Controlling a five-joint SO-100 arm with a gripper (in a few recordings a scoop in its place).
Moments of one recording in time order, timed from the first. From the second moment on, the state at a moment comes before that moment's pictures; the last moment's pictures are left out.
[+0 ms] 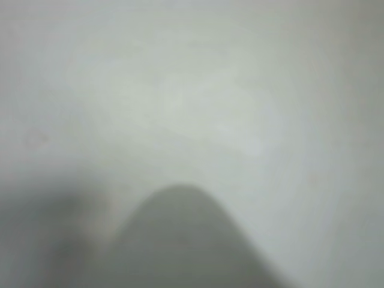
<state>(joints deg) 2.1 188.9 176.1 73.6 -5.6</state>
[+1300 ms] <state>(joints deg) 0.3 188.9 176.1 74.2 -3.6</state>
